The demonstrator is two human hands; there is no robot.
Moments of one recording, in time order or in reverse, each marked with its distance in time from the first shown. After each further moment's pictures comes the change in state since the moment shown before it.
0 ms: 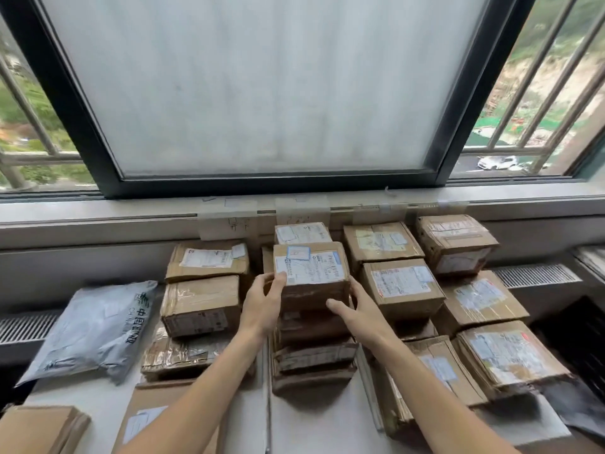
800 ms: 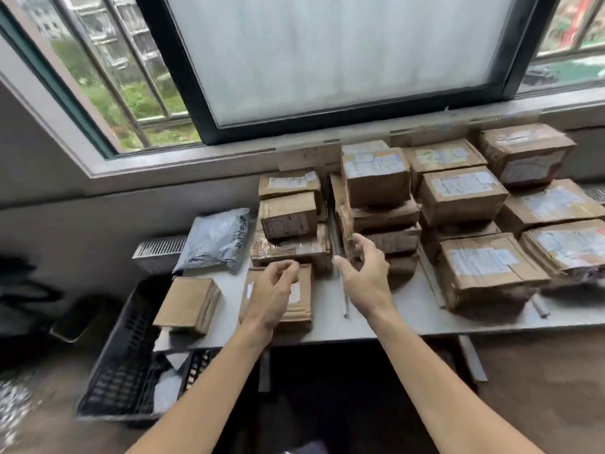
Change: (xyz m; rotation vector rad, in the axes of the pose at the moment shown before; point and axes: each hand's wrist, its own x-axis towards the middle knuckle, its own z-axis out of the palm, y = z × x) left_hand -0.225 -0.058 -0.142 0.081 0.073 0.006; right_hand -0.196 0.019 0.146 0.053 0.154 -0.143
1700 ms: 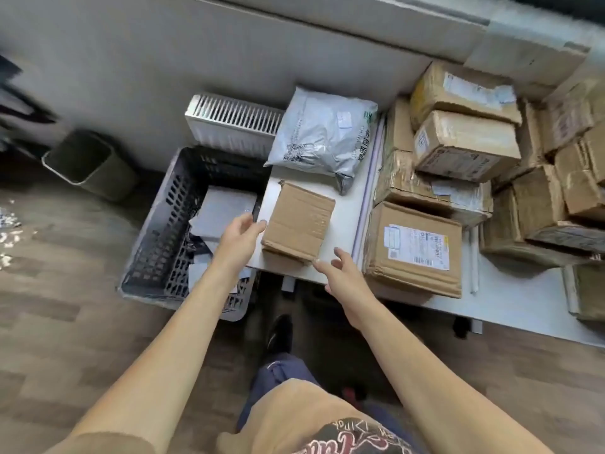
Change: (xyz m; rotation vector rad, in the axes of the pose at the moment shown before) left_hand 0.126 -0.219 -0.335 -0.114 0.114 -0.513; right_hand -0.033 0.047 0.372 -0.139 -0.433 0.662
